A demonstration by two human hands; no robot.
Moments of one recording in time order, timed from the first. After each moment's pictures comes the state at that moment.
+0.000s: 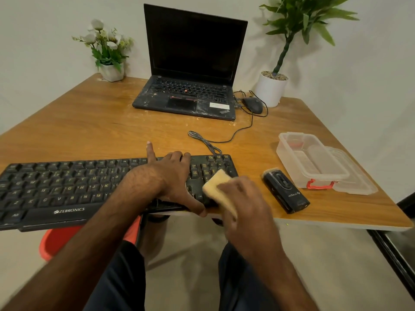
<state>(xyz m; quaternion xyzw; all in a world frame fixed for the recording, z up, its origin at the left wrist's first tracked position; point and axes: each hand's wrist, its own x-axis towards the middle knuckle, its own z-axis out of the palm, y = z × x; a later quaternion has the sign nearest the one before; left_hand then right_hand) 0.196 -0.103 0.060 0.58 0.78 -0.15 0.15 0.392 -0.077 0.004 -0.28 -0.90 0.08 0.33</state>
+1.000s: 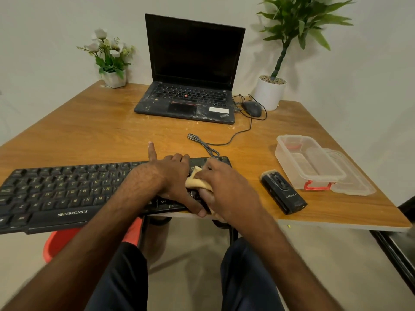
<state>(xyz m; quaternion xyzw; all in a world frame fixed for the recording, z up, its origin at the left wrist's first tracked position) 0.193 -0.100 0.063 0.59 0.78 -0.15 0.15 0.348 -0.052 0.047 -0.24 -0.95 0.10 0.15</state>
